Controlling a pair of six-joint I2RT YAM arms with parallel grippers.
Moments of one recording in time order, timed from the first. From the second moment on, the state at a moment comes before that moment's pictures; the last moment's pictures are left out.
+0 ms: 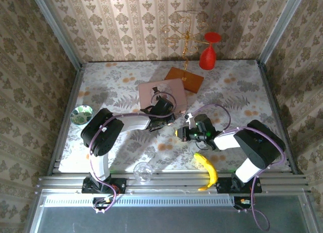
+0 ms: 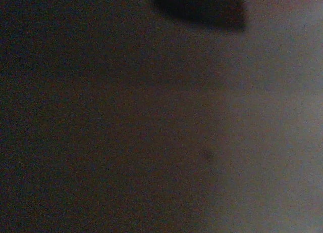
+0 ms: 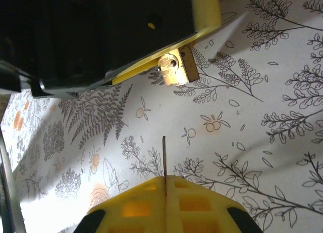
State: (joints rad) left arm -0.82 1.88 1.06 -0.07 -0.02 -1.01; right arm 0.57 1.62 0.43 0.57 -0.39 0.58
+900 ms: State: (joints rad) left arm -0.81 1.85 1.01 0.00 0.05 -1.01; right arm 0.57 1.73 0.47 0.66 -0.37 0.56
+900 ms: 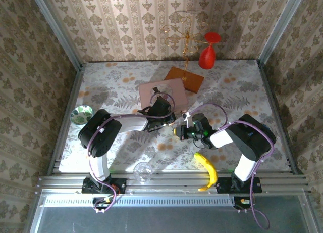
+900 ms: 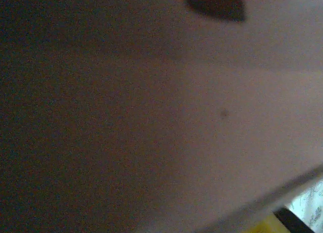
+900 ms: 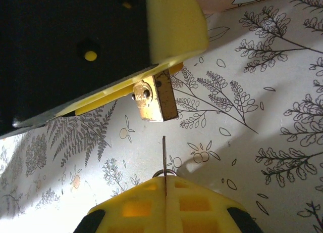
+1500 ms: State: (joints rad) left arm -0.80 1.85 1.01 0.00 0.08 -1.01; right arm 0.57 1.73 0.50 0.64 -0.34 0.54
